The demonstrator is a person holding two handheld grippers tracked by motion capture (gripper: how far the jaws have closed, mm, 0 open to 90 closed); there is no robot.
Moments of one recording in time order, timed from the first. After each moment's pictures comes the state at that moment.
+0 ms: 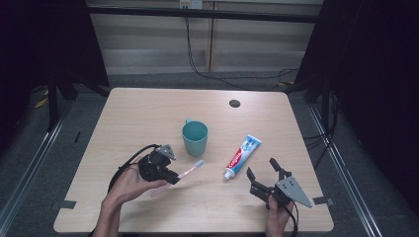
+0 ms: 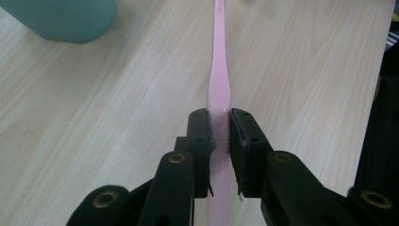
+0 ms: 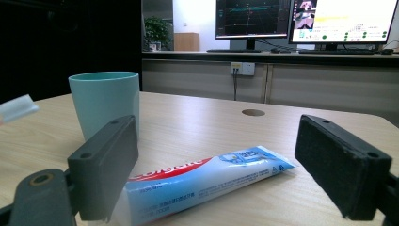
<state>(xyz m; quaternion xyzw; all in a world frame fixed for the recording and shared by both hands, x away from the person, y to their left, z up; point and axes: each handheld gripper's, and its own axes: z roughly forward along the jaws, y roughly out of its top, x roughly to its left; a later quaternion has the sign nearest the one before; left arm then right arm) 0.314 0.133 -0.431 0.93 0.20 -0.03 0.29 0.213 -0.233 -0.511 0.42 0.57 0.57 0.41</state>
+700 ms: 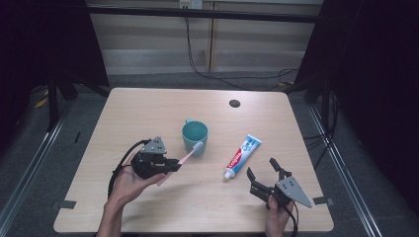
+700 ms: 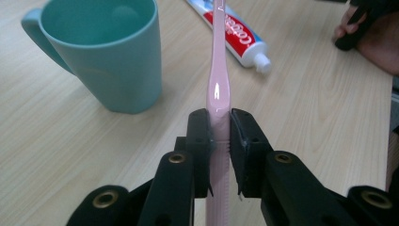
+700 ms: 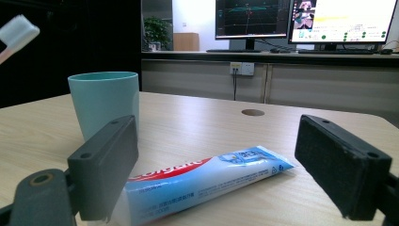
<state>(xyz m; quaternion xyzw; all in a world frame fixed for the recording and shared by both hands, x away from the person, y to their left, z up) 0.306 0.147 -0.414 0.88 0.21 0.05 0.42 0.213 -0.233 -0.511 0.42 0.57 0.57 0.41</state>
